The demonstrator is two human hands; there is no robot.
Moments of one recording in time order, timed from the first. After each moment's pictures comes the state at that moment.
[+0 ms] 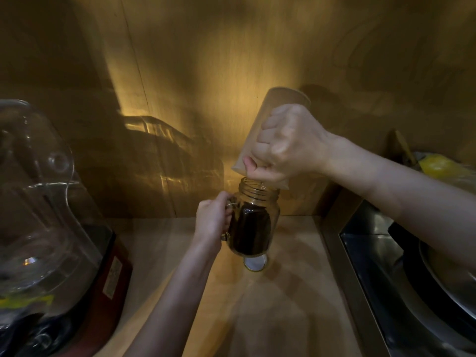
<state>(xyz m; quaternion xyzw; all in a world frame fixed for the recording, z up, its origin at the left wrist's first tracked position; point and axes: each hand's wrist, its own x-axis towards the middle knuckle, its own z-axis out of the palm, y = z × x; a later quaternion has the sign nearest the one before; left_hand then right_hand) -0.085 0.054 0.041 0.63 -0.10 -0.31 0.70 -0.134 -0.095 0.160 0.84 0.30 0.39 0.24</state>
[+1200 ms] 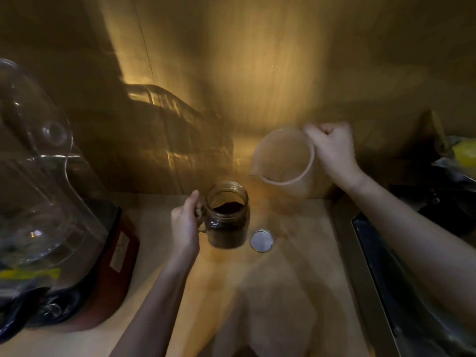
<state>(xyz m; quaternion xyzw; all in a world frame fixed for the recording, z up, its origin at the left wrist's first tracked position) -0.058 0.093 -0.028 0.65 -0.01 -0.16 0.75 -0.147 -0.132 0.073 0.80 -0.24 0.34 -0.43</state>
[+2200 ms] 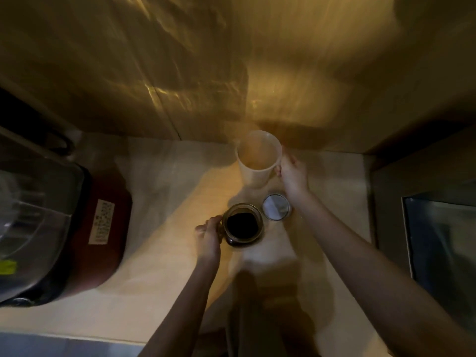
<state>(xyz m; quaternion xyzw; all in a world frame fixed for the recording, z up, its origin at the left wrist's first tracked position) -0.077 0.071 -0.176 0.72 0.14 -0.25 0.63 -0.075 -0.125 -0.159 0.62 -0.47 0.14 -0.62</state>
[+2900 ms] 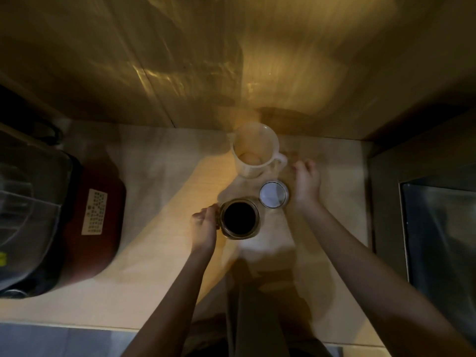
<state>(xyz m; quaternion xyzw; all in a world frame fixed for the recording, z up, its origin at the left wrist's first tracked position) -0.075 0.078 -0.182 0.75 0.06 -0.28 0.59 -0.117 -0.125 -0.179 0.57 -0.55 0.22 -0.57</state>
